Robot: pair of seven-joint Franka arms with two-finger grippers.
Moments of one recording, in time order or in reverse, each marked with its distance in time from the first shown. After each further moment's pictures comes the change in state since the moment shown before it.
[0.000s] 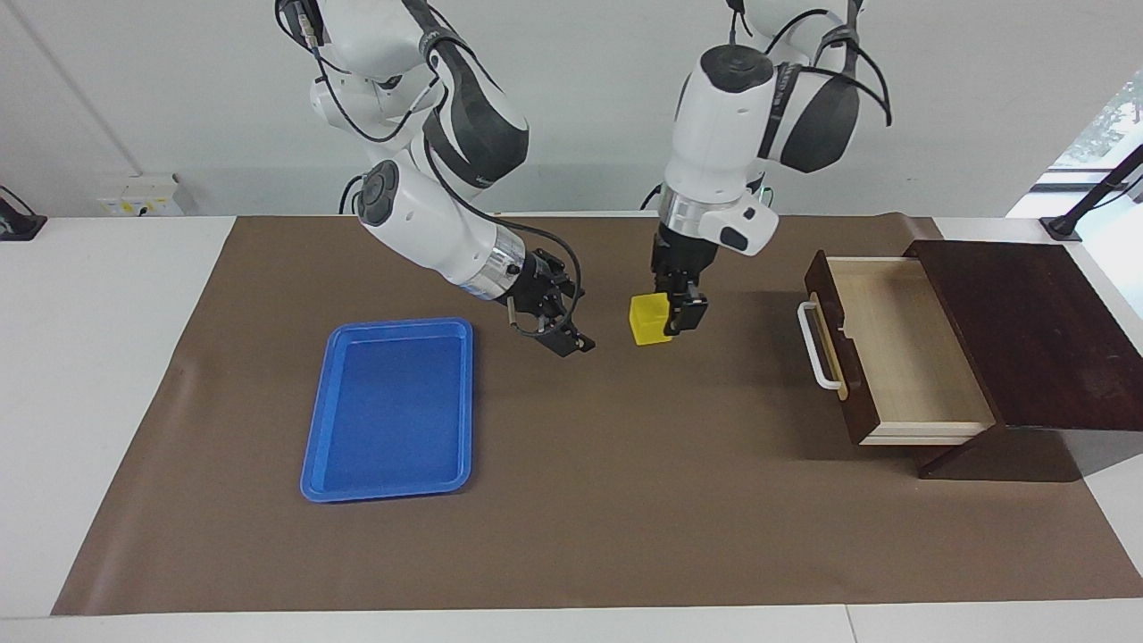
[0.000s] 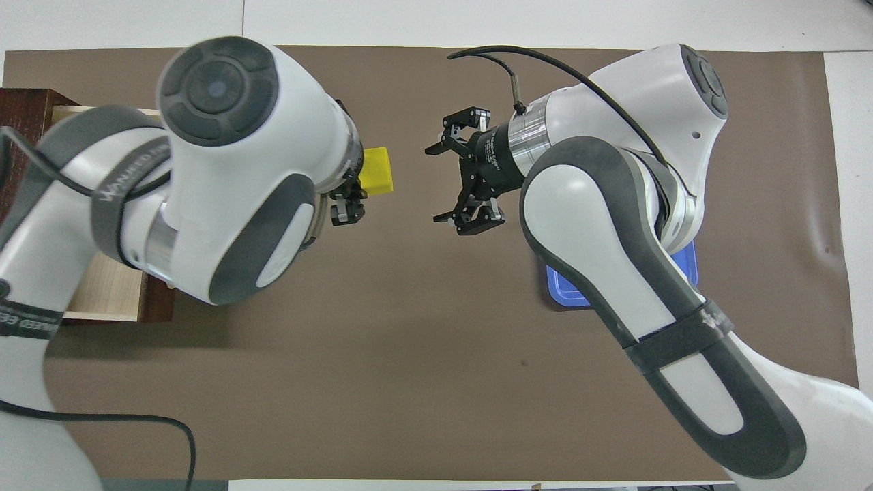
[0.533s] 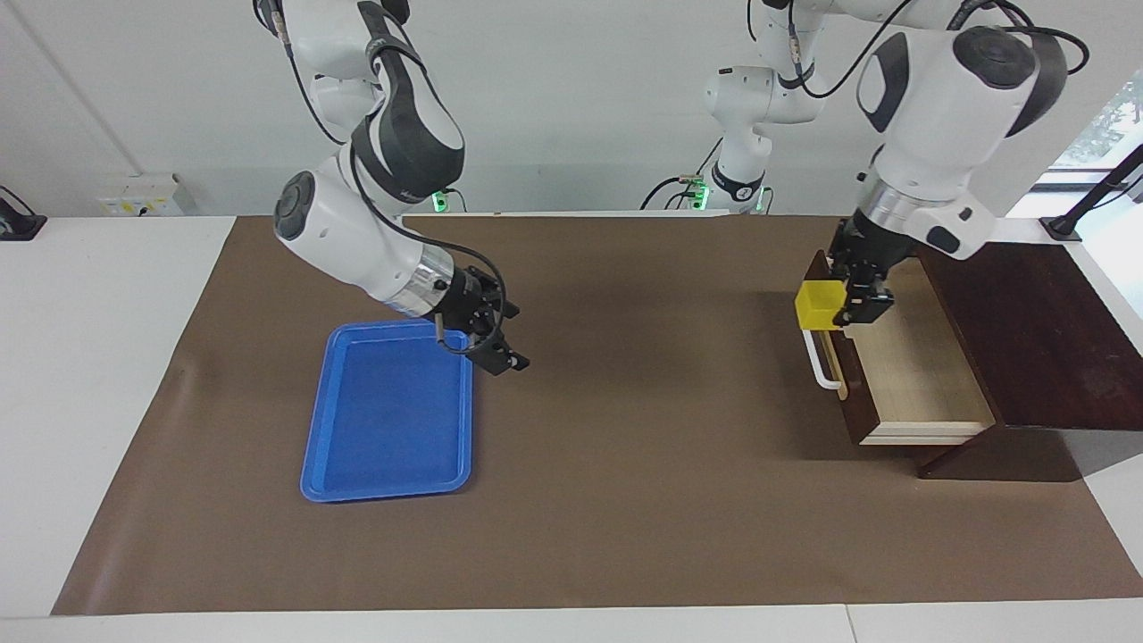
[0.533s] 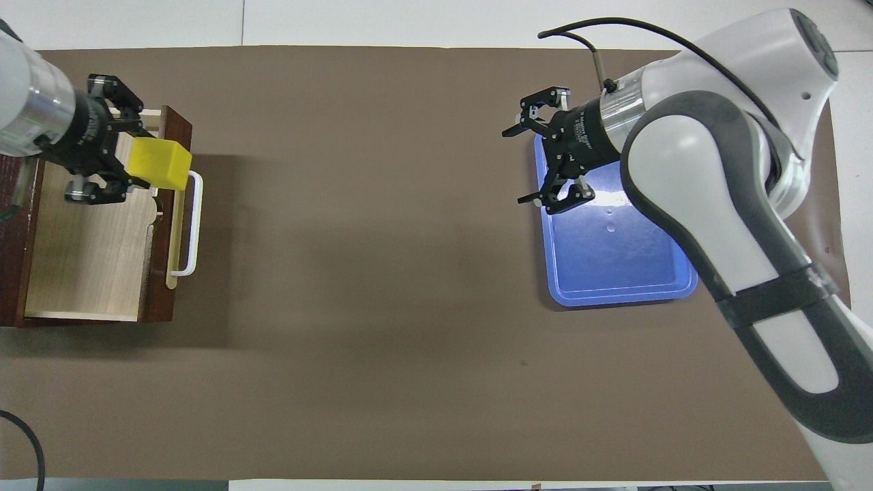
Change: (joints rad) left arm 0.387 -0.054 0.010 -0.066 -0.003 -0.069 0.643; right arm -0.196 -0.019 -0.003 0.012 -0.117 -0.178 -0.281
